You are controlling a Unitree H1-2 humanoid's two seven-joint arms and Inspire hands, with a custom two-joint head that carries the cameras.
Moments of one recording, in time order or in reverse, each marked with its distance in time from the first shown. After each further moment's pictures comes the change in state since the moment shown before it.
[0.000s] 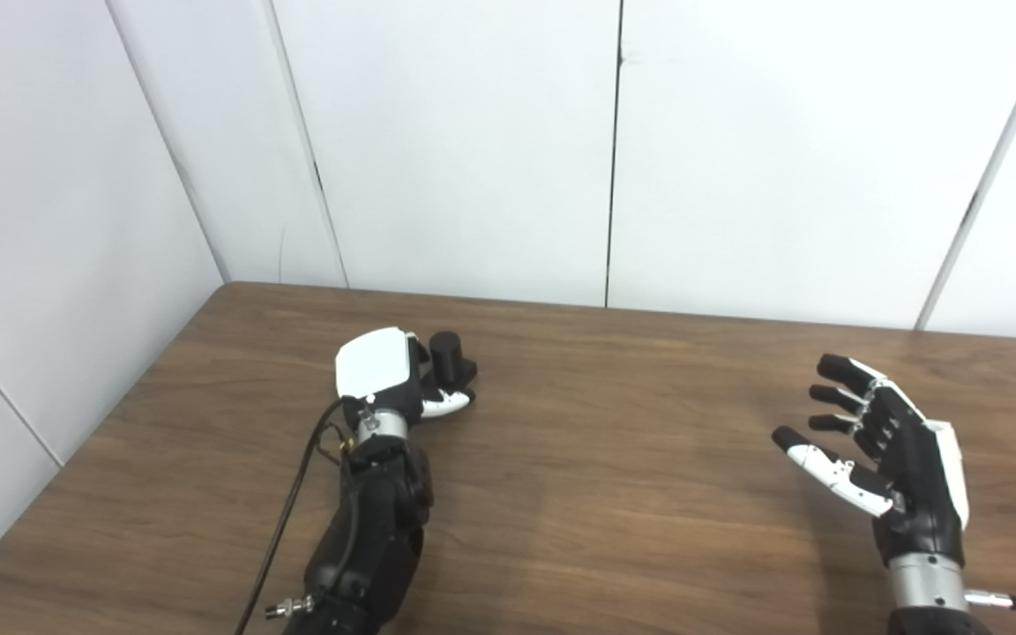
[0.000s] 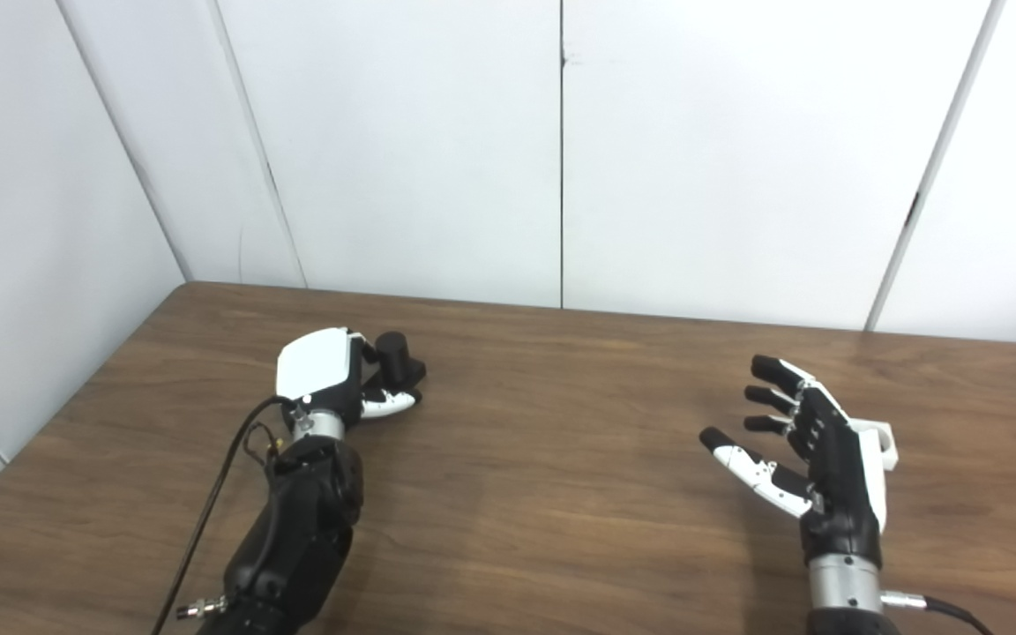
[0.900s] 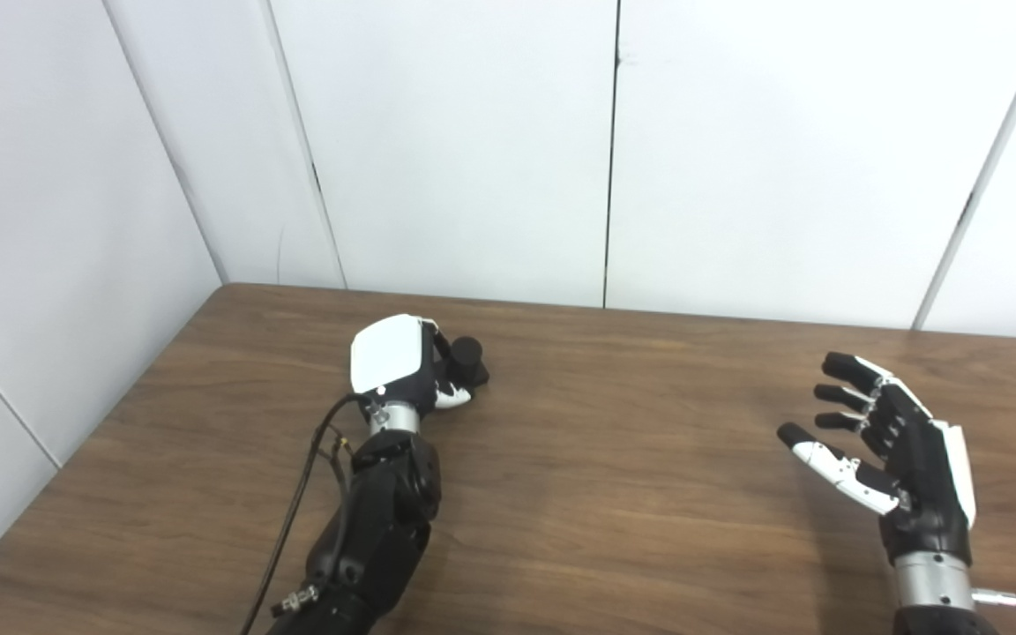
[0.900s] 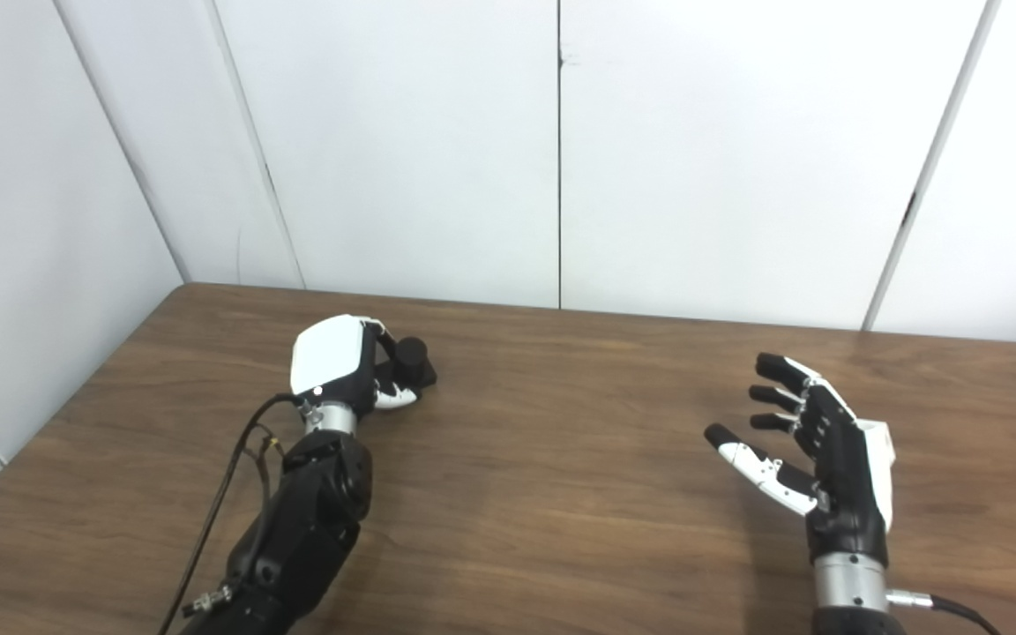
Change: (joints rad) left arm -0.024 0.040 -0.102 0.032 -0.228 -0.023 0.156; right arm 0.000 -0.003 -0.005 -0.013 -0.018 0.007 -0.003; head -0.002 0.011
